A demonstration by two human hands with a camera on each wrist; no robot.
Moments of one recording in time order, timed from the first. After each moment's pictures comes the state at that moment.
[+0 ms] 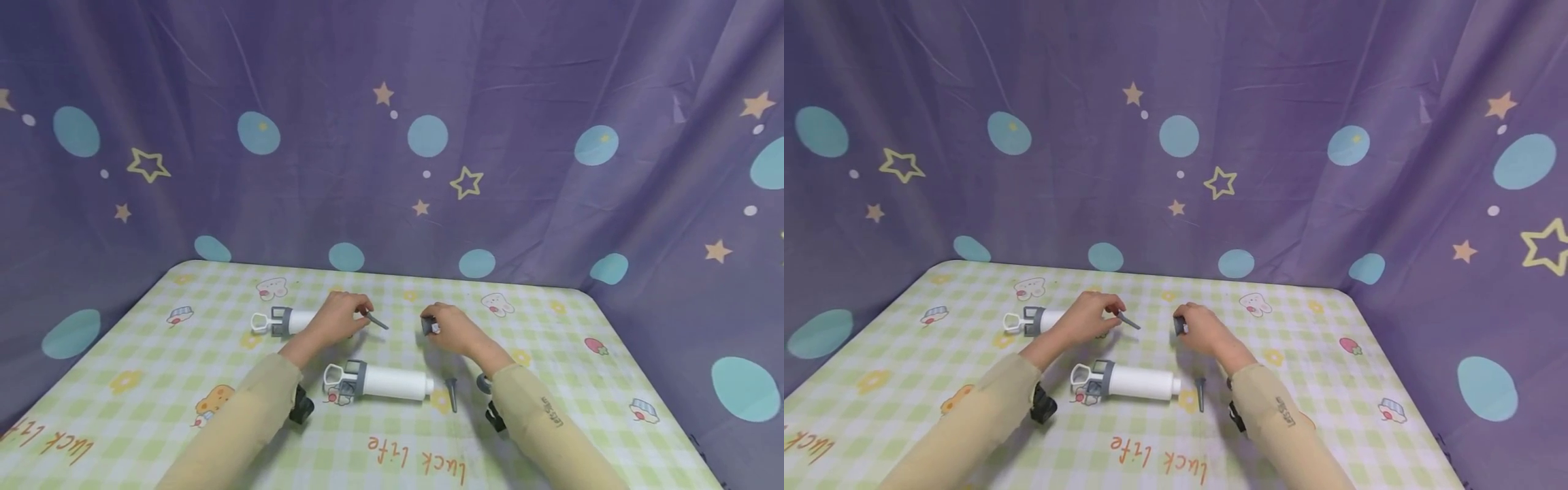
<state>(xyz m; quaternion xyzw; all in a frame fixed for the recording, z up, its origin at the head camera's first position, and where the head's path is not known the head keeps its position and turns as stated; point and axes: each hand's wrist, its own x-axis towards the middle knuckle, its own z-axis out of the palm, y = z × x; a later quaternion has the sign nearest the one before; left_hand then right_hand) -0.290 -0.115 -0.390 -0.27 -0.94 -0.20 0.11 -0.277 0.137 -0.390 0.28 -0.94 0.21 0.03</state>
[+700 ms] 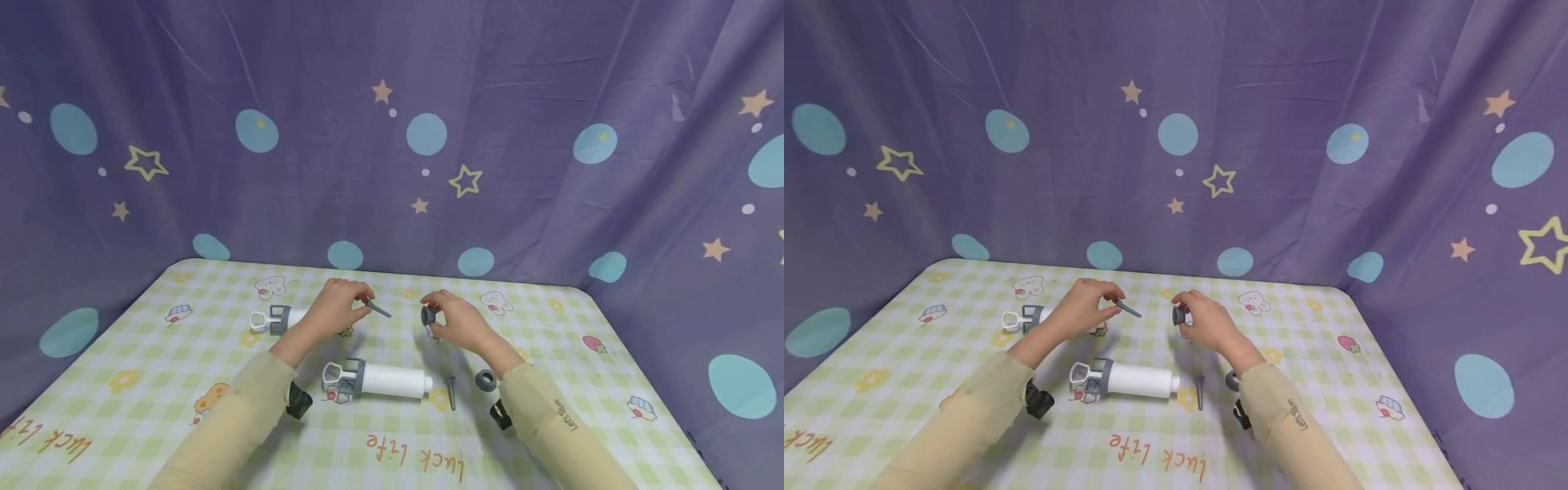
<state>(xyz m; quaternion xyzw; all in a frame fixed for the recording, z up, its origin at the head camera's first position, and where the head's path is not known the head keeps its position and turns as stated) -0.275 -0.111 -0.362 -0.27 -0.93 -0.20 0.15 -0.268 0.146 -0.371 0.28 -0.93 0.22 0.07</state>
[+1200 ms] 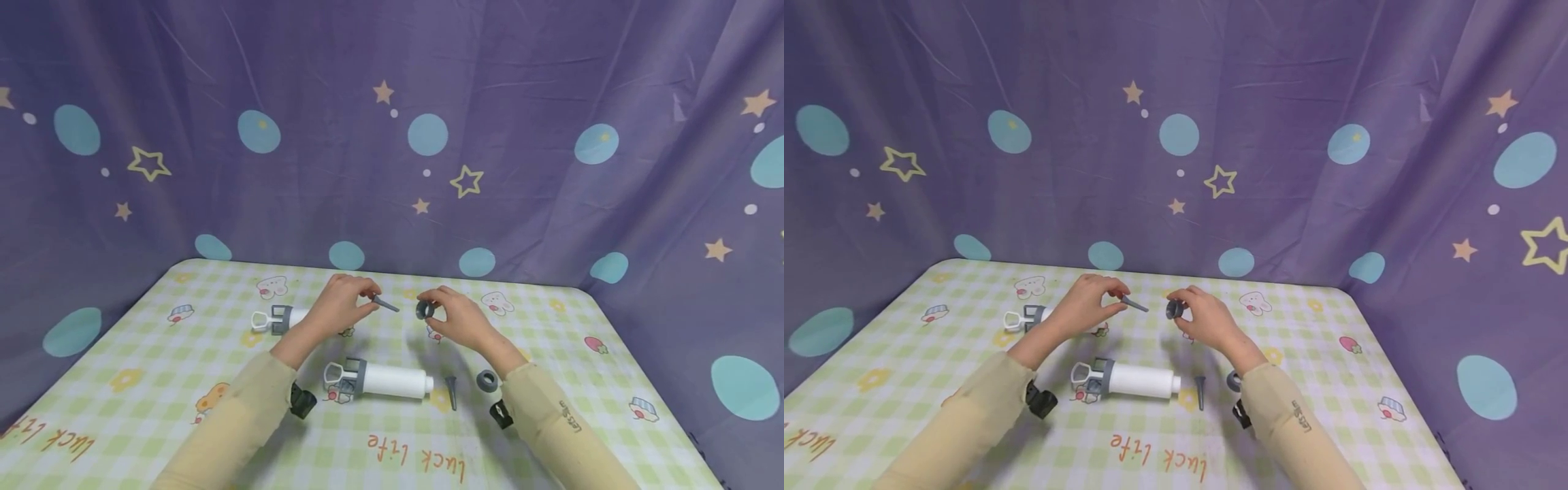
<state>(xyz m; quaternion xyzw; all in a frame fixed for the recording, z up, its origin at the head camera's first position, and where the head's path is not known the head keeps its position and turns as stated) -0.269 -0.105 -0.348 -0.28 -0.92 -0.21 0.18 -0.267 0.142 -0.364 0.30 -0.92 0.22 0.11</state>
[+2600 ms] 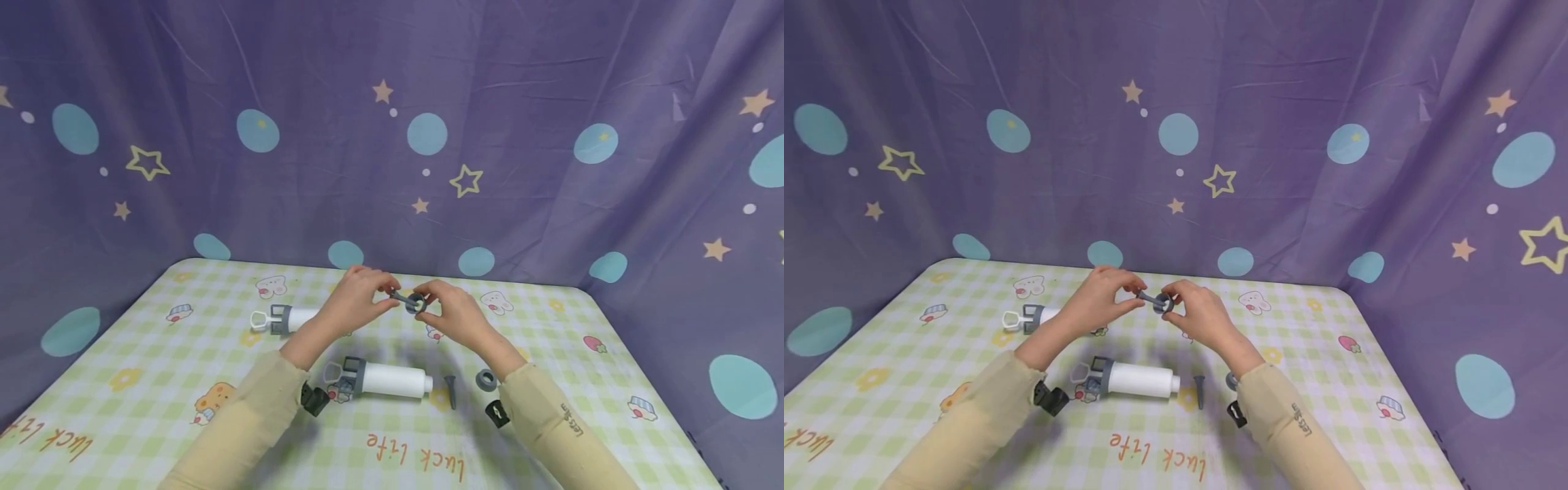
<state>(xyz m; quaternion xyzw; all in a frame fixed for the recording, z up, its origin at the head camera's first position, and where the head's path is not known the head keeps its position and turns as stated) -0.252 -0.080 -0.323 -0.33 -0.90 -0.20 0.20 -0.254 0.132 -0.345 0.30 -0.91 0.25 0.15</state>
